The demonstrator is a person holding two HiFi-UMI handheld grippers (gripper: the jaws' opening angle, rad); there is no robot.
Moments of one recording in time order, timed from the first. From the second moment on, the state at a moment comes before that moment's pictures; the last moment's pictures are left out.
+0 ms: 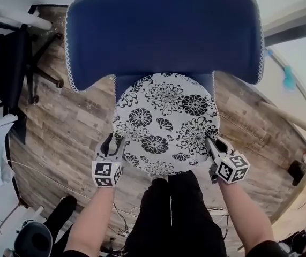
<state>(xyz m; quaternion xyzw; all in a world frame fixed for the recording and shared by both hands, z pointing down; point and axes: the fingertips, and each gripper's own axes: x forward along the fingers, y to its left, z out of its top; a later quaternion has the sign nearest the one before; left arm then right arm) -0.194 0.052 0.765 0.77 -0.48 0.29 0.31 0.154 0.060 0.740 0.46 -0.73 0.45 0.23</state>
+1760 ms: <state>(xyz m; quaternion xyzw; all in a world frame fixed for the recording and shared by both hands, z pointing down) -0.197 0.057 0.404 0.82 -0.53 0.15 0.19 0.100 0.046 0.346 0.49 -0.84 0.20 0.12</state>
